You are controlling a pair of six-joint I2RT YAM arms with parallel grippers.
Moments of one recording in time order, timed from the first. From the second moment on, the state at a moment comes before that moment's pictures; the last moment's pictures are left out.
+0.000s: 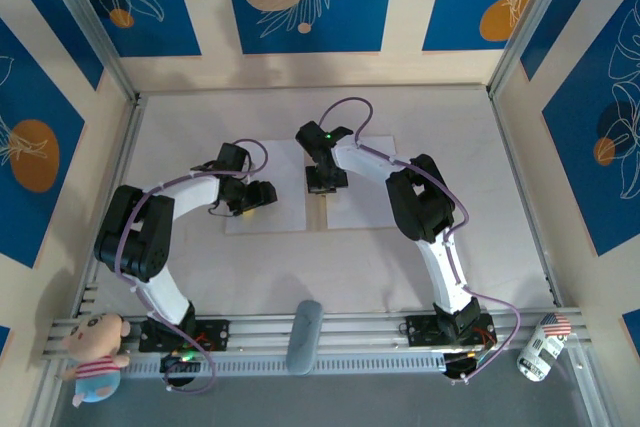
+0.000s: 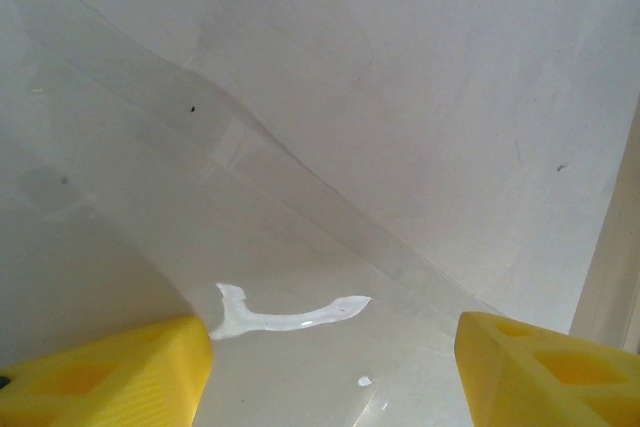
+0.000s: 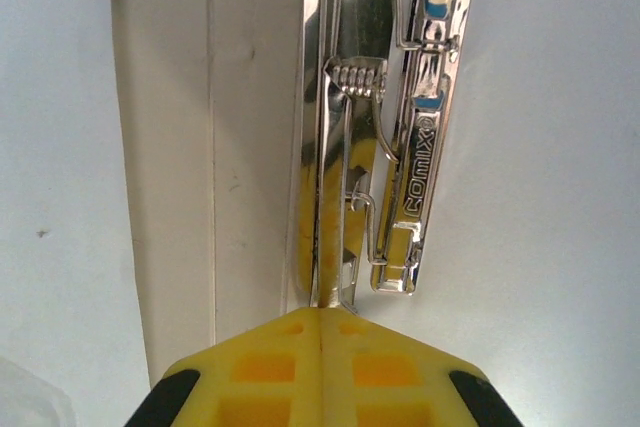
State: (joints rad) left arm -0.31 1.72 0.96 -0.40 0.30 -0.54; right arm 0.66 2.21 1.77 -0.97 0.02 0.55
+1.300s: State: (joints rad) left arm -0.31 1.67 1.06 -0.53 0.28 -0.52; right arm 0.47 1.73 1.58 -0.90 -0.20 0.52
